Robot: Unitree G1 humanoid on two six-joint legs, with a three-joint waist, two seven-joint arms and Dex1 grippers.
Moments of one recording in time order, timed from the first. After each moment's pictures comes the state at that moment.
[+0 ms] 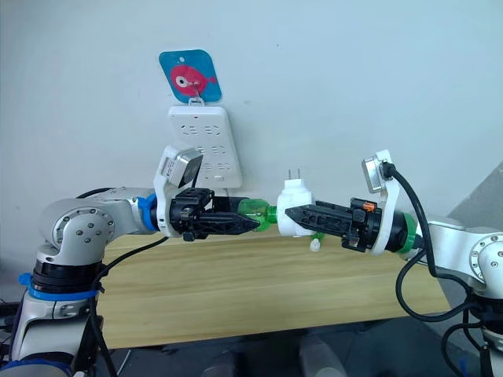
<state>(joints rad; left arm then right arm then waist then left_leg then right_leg) -0.64 0.64 0.03 -0.20 -1.02 1.09 -1.08 -0.41 -0.86 -0.08 -0.39 1.94 0.99 0.16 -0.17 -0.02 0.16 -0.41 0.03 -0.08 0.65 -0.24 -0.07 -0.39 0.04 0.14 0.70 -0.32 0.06</state>
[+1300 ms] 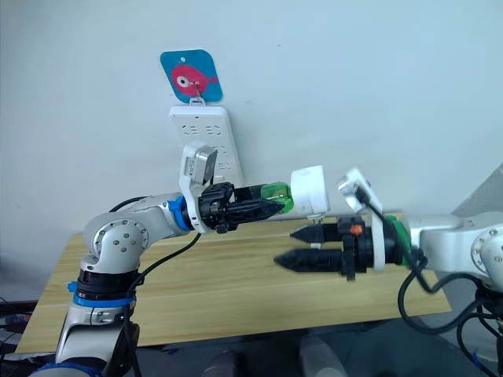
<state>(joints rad) -0.60 0.42 0.03 -0.17 -0.97 0.95 -0.91 -0.47 -1.01 0.00 -0.56 1.74 1.13 0.34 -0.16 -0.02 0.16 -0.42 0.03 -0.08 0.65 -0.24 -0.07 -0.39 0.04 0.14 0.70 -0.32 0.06</state>
